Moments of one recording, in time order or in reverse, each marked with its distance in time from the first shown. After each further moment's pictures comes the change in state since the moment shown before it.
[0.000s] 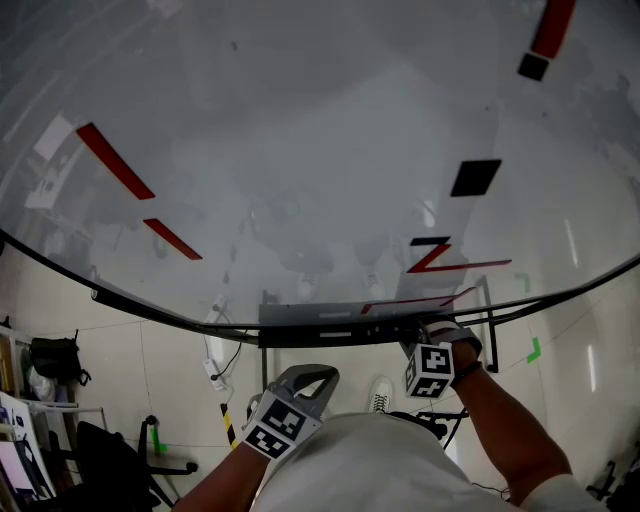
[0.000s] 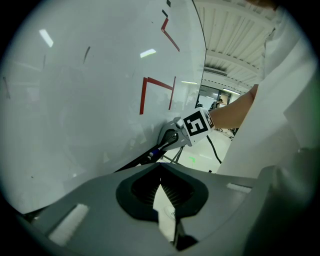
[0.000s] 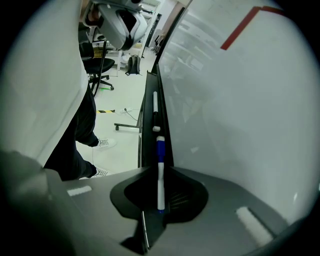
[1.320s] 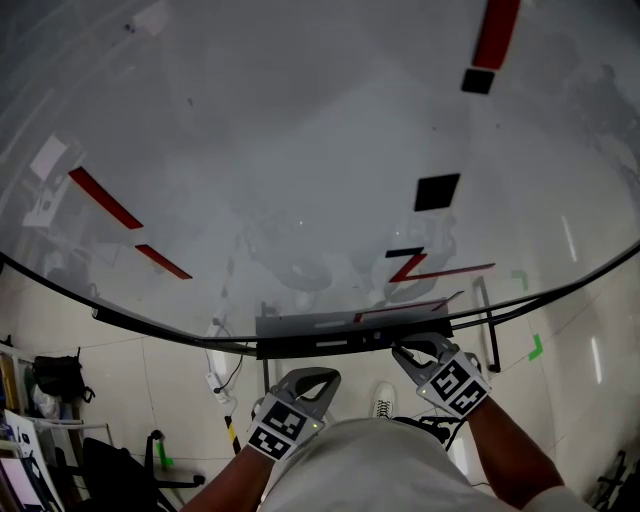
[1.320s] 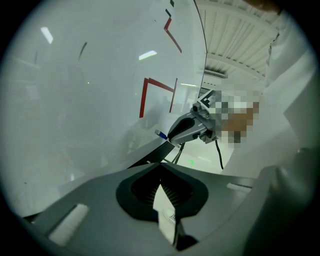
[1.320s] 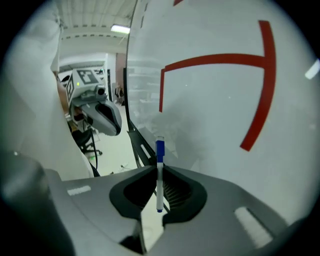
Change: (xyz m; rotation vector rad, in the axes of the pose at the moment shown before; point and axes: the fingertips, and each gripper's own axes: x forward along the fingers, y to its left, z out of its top) left arm 0.009 0.003 0.011 -0.011 -0.022 -0.016; right arm -0.083 -0.016 0.034 0.640 -0.439 0.047
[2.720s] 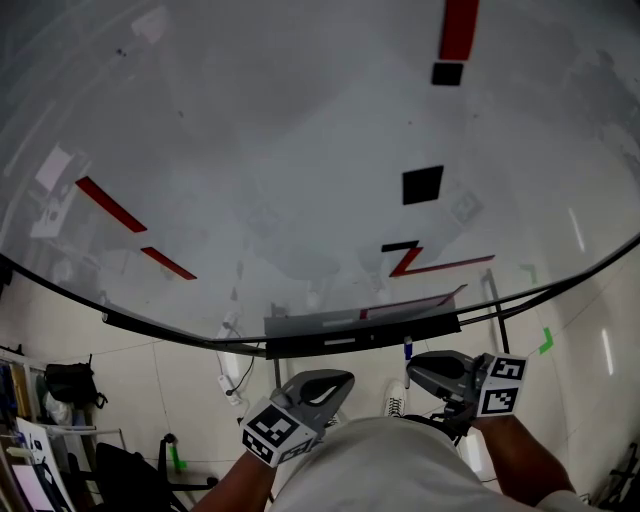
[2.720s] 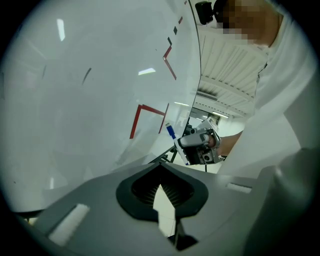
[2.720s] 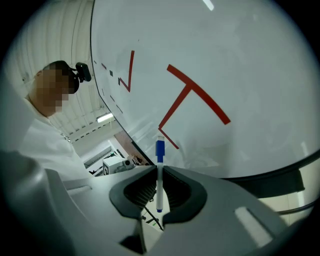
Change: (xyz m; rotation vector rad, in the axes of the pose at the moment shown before) left arm -0.025 -0.026 0.039 -0.089 -0.203 -0.159; right arm -0.072 0.025 0.048 0.686 -0.514 0.386
